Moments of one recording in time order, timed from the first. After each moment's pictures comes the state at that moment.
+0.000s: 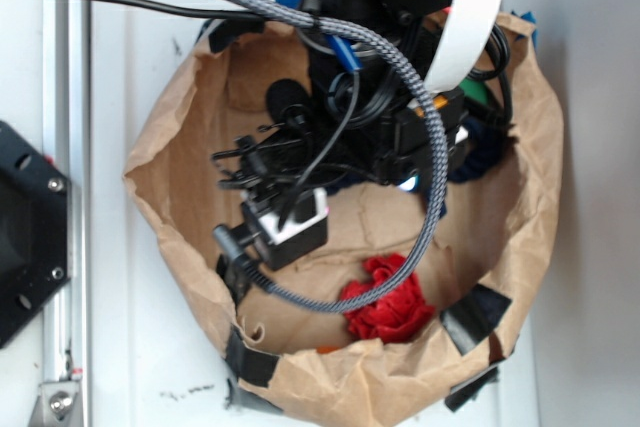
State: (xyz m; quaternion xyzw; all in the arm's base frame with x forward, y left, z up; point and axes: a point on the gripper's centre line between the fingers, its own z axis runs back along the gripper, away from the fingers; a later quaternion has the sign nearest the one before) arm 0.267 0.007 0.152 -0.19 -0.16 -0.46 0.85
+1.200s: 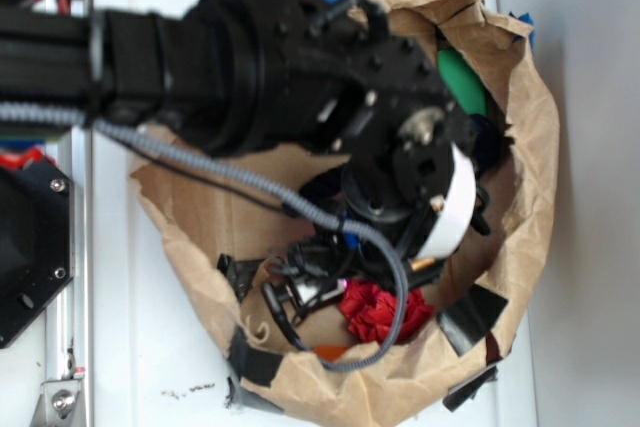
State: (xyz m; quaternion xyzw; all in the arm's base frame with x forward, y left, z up) arm 0.285 -0.034 0.061 -0.14 -0.14 -0.55 0.81
